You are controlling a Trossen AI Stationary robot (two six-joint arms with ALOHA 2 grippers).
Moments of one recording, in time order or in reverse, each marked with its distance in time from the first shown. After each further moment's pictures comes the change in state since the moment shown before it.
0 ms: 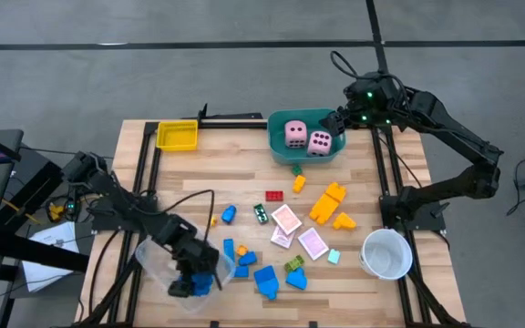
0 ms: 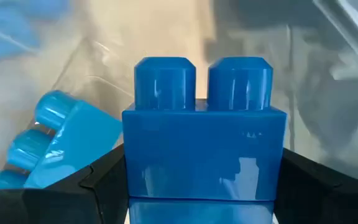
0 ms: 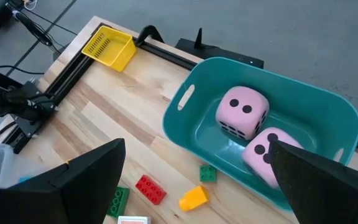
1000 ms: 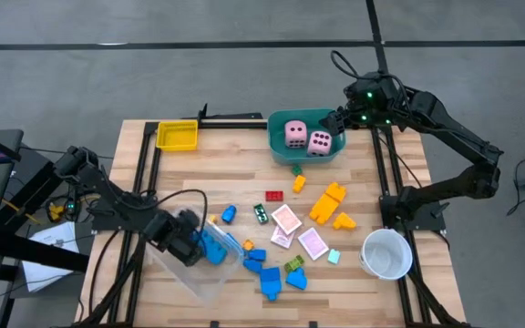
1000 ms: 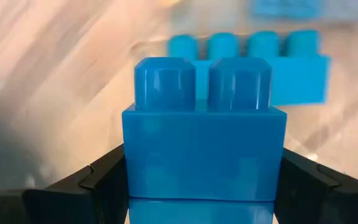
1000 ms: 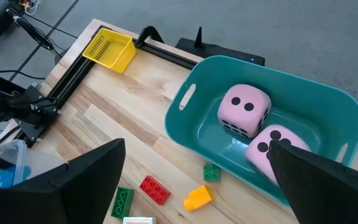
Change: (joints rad) left arm -0.052 -0.110 -0.026 -0.461 -0.524 -0.938; right arm 0.001 0.000 0.000 0.000 0.000 0.030
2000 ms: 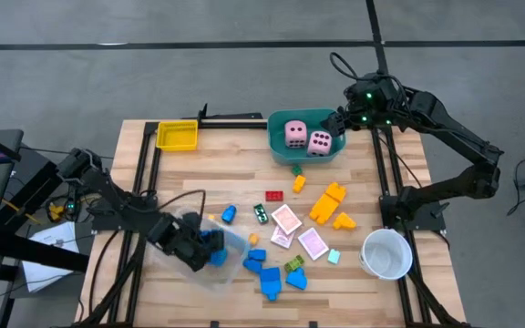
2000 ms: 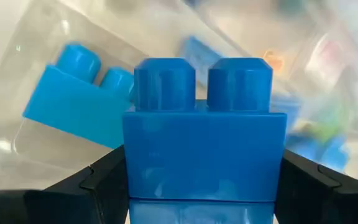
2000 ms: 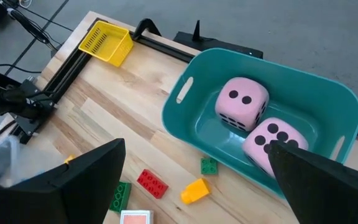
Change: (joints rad) left arm 0.030 0.044 0.000 0.326 -0.186 -0.725; right arm 0.000 0.001 0.000 -0.028 -0.004 -0.001
